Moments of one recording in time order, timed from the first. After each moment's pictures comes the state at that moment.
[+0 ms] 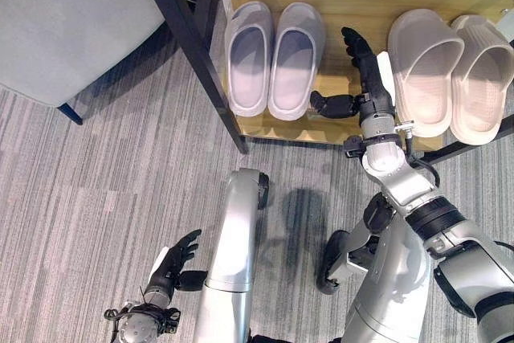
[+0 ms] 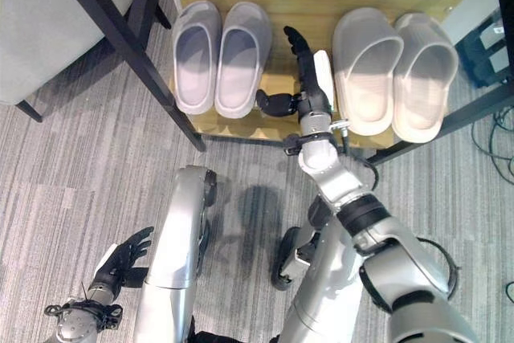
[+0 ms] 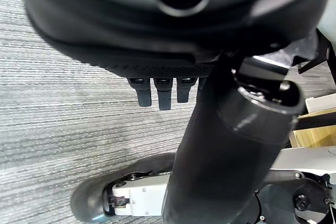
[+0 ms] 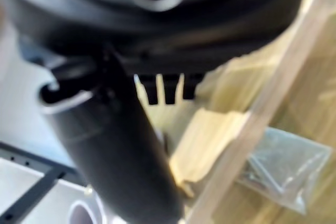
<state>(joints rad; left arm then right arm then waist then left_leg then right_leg) 0.23 0.66 -0.49 0.24 -0.47 -0.24 0.27 -0.87 -0.64 0.58 0.46 0.29 -0.12 -0.48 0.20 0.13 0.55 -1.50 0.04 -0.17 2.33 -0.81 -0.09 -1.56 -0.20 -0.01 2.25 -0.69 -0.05</state>
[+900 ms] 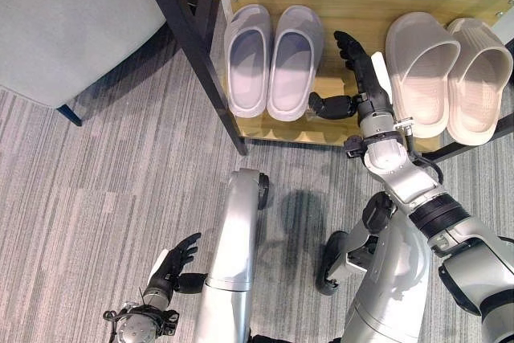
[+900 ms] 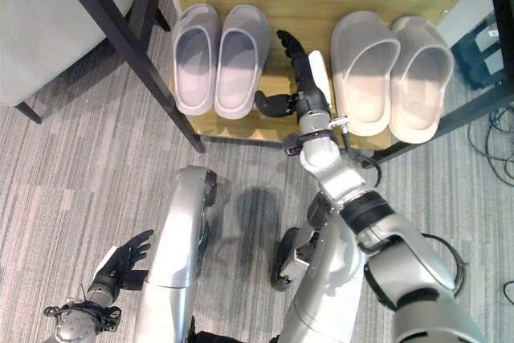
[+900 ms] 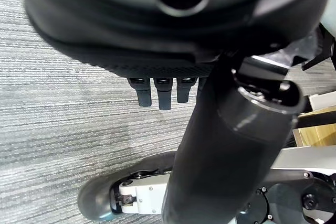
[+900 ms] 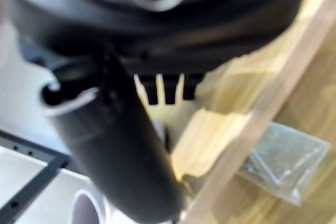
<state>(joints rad) 0.23 0.66 -0.50 0.27 -0.48 -0.24 0.25 -0.89 -0.67 0.62 0.46 0.28 -0.10 -0.44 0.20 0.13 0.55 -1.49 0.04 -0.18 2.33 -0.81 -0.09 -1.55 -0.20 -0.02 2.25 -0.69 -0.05</state>
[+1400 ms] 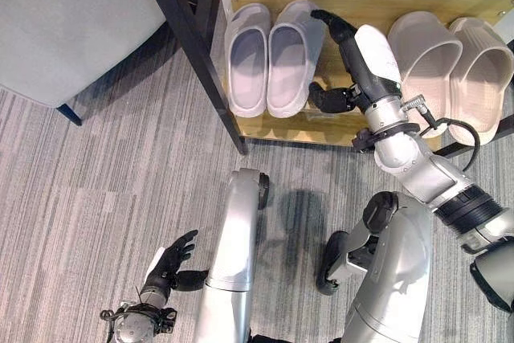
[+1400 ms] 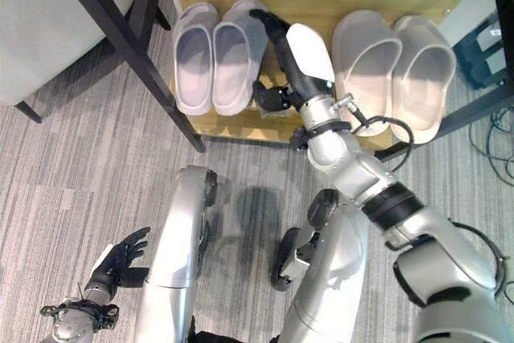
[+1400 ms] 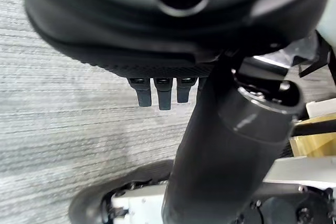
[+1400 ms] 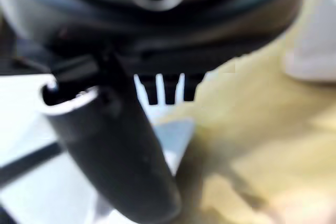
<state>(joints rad) 0.23 0.66 -0.45 0.25 -0.48 -0.24 0.25 -0.93 -0.86 0.70 0.21 -0.06 -0.07 -0.46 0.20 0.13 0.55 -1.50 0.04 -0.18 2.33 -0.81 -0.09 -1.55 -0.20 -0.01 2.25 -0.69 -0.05</state>
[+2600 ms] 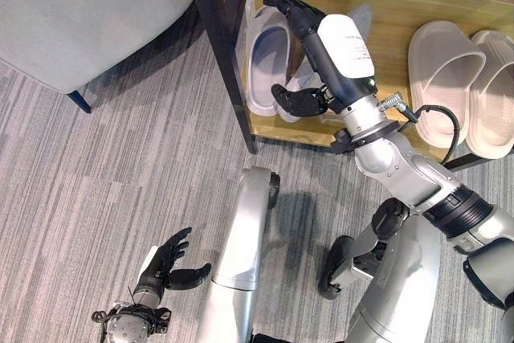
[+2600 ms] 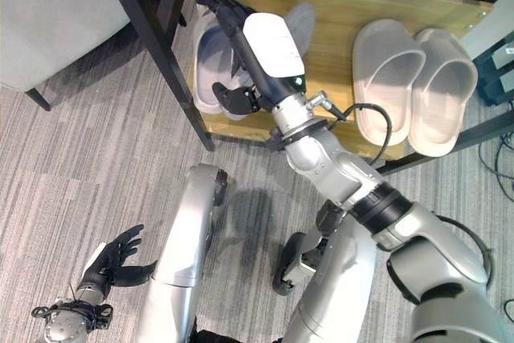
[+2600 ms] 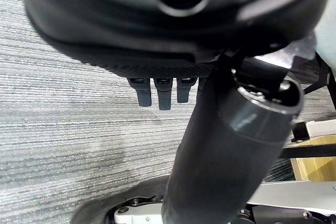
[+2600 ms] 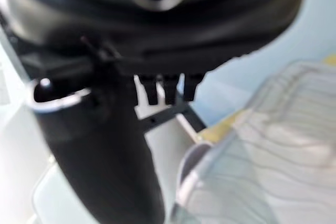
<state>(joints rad) 0.27 0.69 -0.43 0.21 -0.47 -0.24 0.26 -0.95 -0.81 0.74 0.14 -0.17 -0.08 -0.48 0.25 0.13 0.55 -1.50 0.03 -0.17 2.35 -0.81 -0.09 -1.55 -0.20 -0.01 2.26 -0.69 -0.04</state>
